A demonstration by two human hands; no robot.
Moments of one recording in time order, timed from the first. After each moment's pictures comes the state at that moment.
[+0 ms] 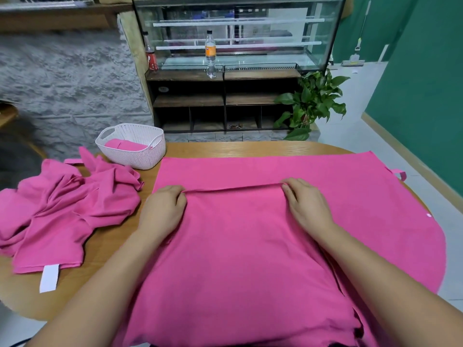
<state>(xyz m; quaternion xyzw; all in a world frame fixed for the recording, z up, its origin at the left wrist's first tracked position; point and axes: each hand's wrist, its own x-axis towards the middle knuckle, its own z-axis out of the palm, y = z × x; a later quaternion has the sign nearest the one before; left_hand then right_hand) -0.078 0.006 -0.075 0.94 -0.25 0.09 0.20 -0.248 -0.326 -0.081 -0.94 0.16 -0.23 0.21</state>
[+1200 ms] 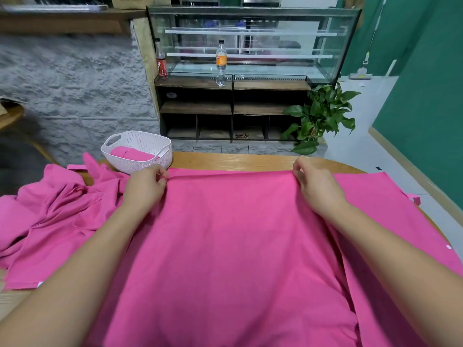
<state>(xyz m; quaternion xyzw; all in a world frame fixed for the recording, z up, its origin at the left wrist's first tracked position) 0.023 0.023 -0.038 0.94 -0.17 0.12 0.28 -0.188 -0.354 -0.009 -0.95 0.14 -0.20 0.18</state>
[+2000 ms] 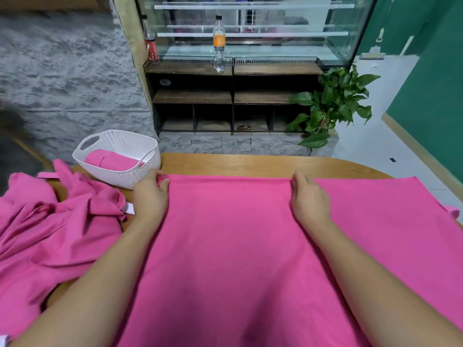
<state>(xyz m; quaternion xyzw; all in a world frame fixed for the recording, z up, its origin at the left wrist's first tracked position) 0.098 -0.035 -0.119 0.92 -0.08 0.17 0.34 -0.088 -0.392 -0.126 -0.94 0.25 -0.21 0.10</state>
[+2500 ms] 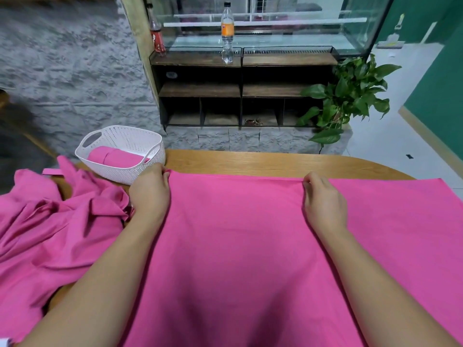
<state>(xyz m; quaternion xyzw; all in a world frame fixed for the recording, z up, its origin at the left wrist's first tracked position) 0.107 -0.036 -0.107 0.96 -0.08 0.23 0.16 -0.092 -0.395 -0.132 -0.93 0.23 -0.27 0.11</state>
